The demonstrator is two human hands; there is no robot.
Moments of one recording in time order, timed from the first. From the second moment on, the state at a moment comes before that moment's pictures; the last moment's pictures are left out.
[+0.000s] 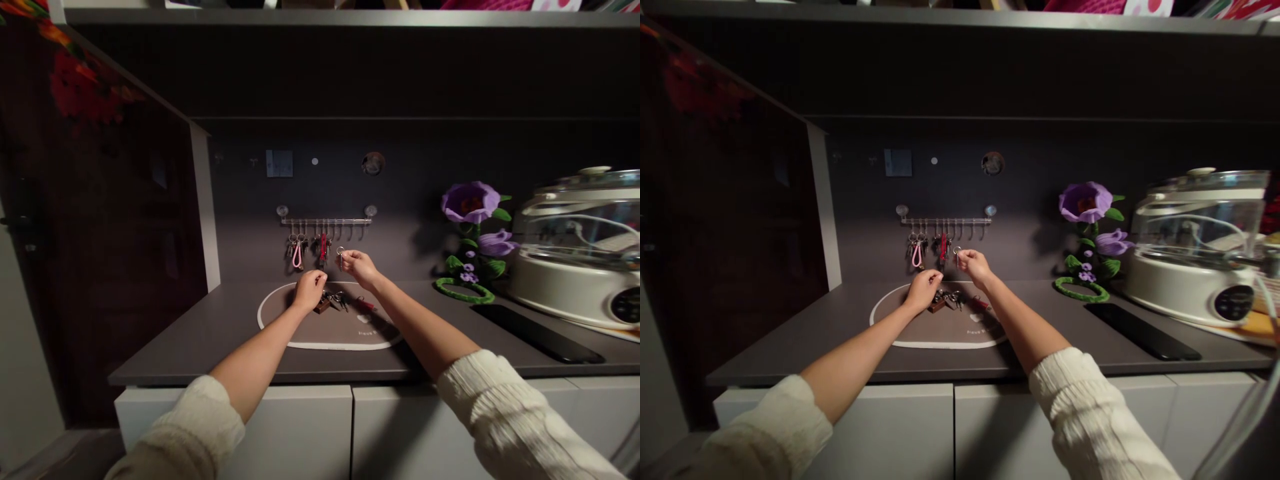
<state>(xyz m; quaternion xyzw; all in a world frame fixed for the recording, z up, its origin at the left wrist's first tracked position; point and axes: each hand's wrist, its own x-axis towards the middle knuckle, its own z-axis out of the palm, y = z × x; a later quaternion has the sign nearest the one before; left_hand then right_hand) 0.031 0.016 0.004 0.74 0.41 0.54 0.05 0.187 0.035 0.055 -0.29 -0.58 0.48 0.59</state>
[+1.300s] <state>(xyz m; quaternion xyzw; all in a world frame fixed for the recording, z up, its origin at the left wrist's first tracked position) 0.015 0.029 -0.003 0.73 0.46 0.50 -0.02 0.159 0.082 0.096 -0.39 -0.42 0.50 0.65</state>
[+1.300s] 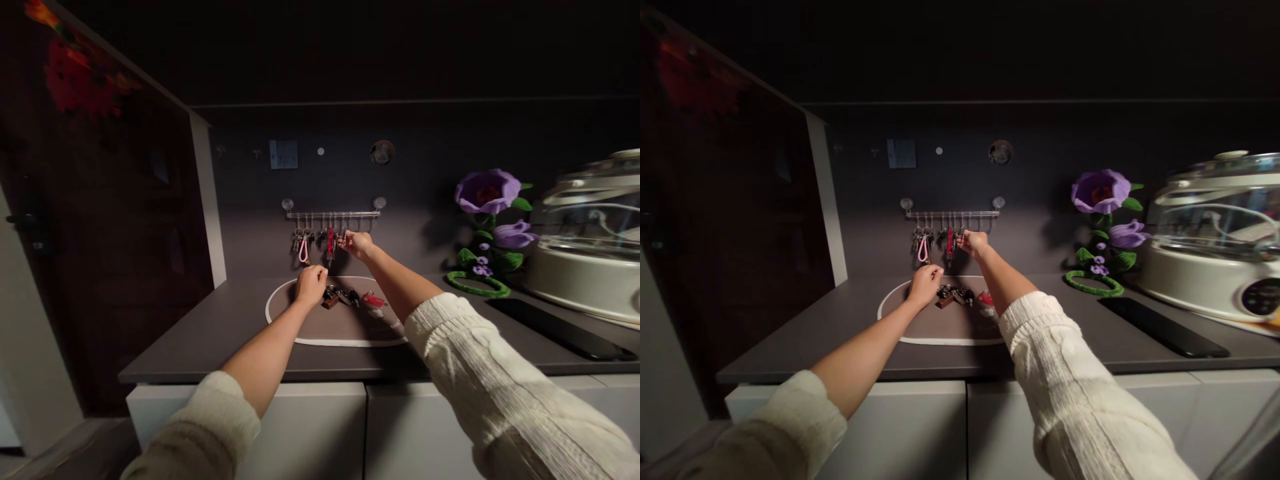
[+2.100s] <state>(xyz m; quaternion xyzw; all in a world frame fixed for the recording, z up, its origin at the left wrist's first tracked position) 0.008 0.015 0.000 0.76 0.45 0.47 0.04 0.177 0.048 0.059 -0.38 -0.42 0.53 0.63</state>
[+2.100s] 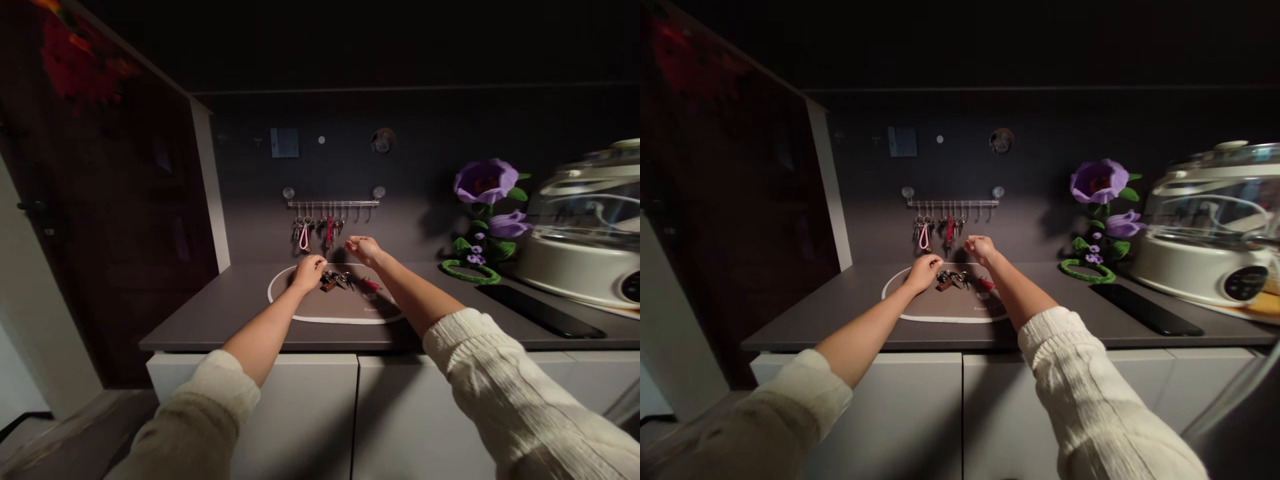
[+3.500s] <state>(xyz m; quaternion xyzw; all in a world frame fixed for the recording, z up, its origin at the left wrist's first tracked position) 0.009 0.023 0.001 0.81 0.46 0.35 -0.02 0.175 0.010 0.015 -0.53 -0.78 0.01 0.33</state>
